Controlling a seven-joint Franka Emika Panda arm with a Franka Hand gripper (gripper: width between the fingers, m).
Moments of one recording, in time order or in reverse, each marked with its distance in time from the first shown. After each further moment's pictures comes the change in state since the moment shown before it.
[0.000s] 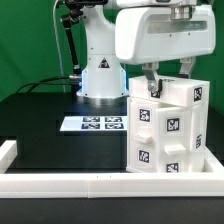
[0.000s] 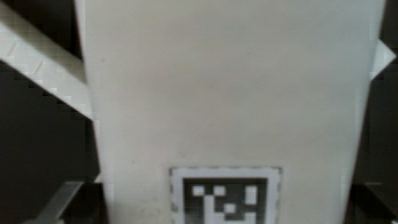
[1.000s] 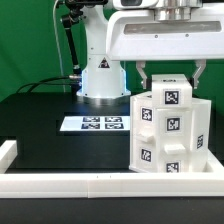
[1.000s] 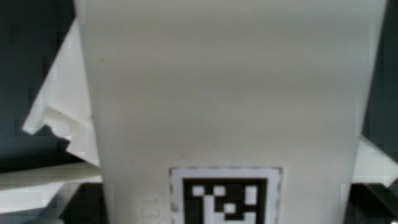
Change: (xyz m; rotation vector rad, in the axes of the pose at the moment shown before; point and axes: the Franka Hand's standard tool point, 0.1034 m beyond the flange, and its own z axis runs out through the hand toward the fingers) arm -0.001 0.000 0.001 -0.001 -0.002 0.750
